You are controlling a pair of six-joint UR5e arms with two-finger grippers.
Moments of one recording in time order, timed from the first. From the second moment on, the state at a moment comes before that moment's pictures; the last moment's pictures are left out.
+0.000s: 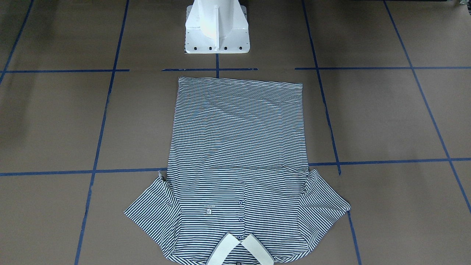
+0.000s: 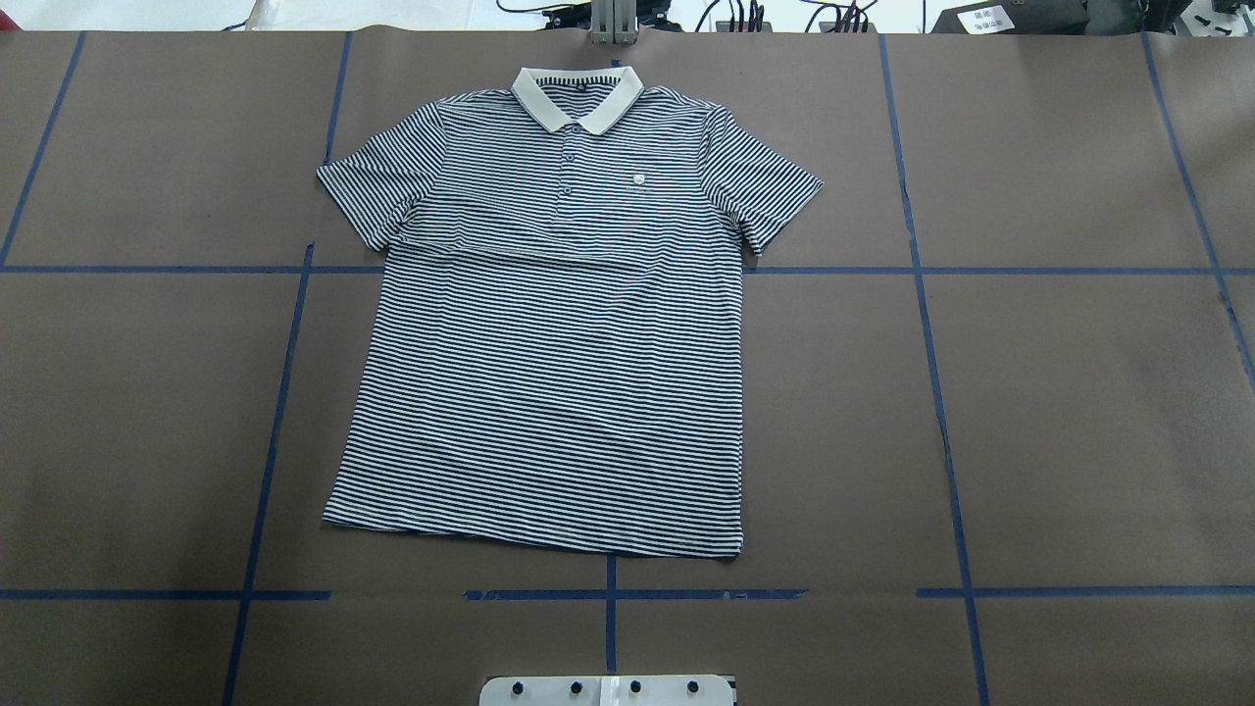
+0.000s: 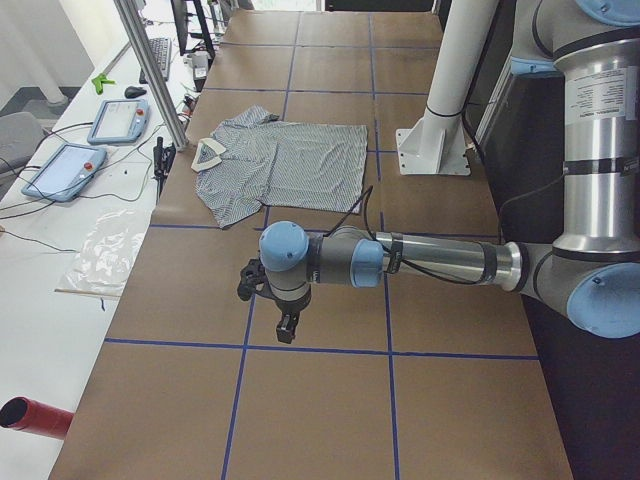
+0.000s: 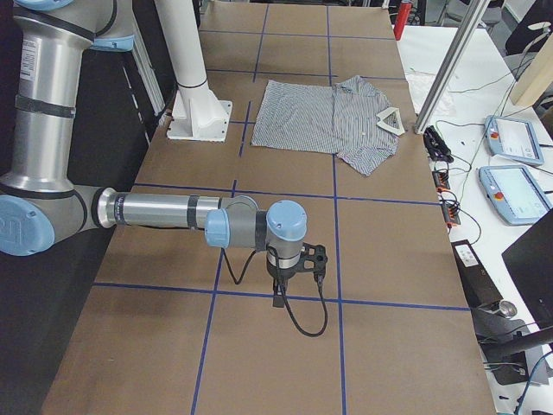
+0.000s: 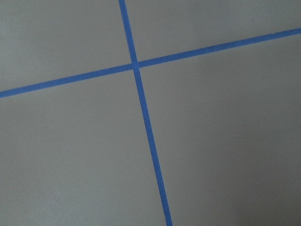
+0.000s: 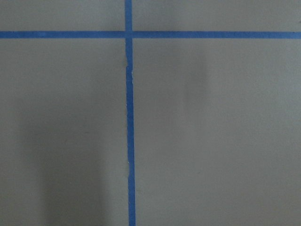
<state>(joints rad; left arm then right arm) -1.55 -1.47 -1.77 -1.56 -2.40 0.18 1.53 -1.75 1.76 -1.53 2.27 0.07</state>
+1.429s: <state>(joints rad) -1.54 -1.64 -1.60 -2.23 -2.41 0.17 1.20 -1.26 1.55 -1.00 2.17 0.84</state>
